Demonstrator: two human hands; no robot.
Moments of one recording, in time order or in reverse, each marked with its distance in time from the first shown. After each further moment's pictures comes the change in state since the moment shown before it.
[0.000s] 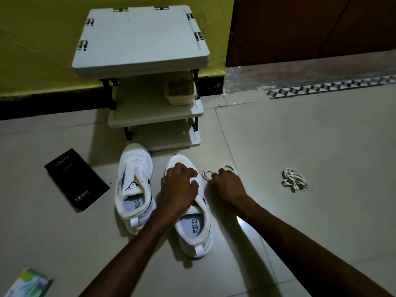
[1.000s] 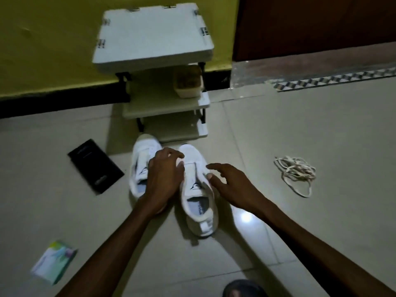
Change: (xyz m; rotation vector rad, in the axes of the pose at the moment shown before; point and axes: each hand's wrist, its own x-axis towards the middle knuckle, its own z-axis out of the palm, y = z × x) left_hand -0.018 -0.024 -0.031 -0.031 0.285 0.134; right_hand -0.085 -0.012 -0.052 0.739 0.025 -0.008
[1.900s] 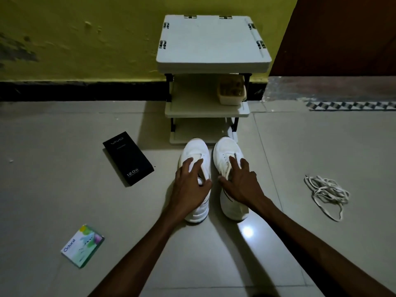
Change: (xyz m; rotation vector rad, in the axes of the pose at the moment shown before) left_hand -0.035 -0.041 -0.003 -0.150 -0.111 -0.280; right_hand 0.069 -0.032 0.068 -0.345 0.000 0.215
